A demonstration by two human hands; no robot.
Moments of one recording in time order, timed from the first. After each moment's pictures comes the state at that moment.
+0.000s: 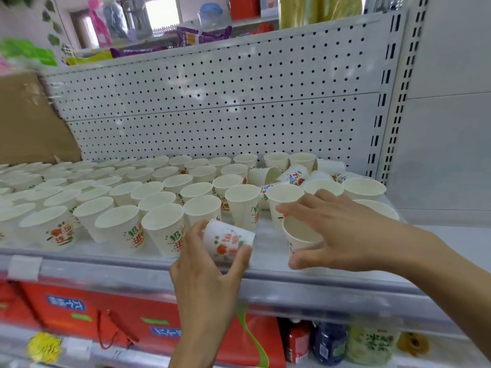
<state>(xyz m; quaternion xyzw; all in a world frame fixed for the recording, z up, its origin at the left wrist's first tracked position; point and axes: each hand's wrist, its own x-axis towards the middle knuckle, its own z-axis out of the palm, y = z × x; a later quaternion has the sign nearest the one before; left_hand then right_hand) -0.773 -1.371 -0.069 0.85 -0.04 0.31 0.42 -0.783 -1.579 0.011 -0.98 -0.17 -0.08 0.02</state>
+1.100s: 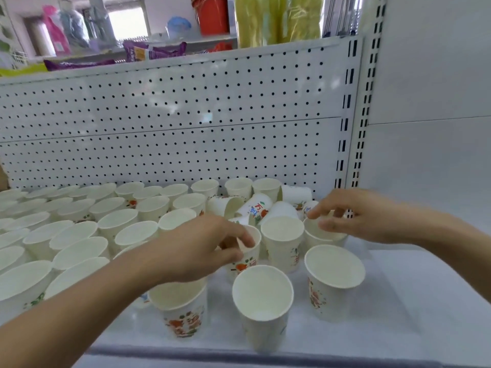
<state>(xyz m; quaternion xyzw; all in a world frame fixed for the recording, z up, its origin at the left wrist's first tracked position) -0.670 -1.429 0.039 0.91 -0.41 -0.02 0.10 -0.726 -1.706 0.043 -0.98 -0.05 -0.02 0.19</state>
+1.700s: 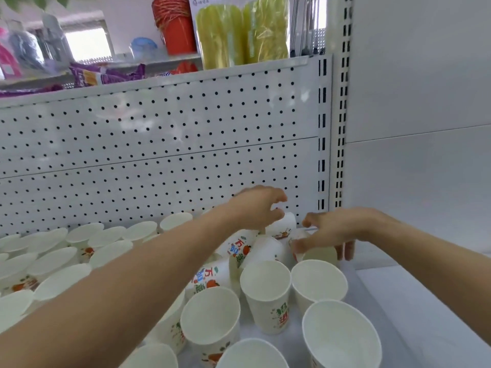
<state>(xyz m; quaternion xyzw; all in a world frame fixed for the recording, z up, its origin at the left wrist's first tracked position) -0.541 -1.581 0.056 0.88 -0.46 0.04 0.06 -0.640 -1.730 0.039 -0.96 0.14 0.17 0.18</state>
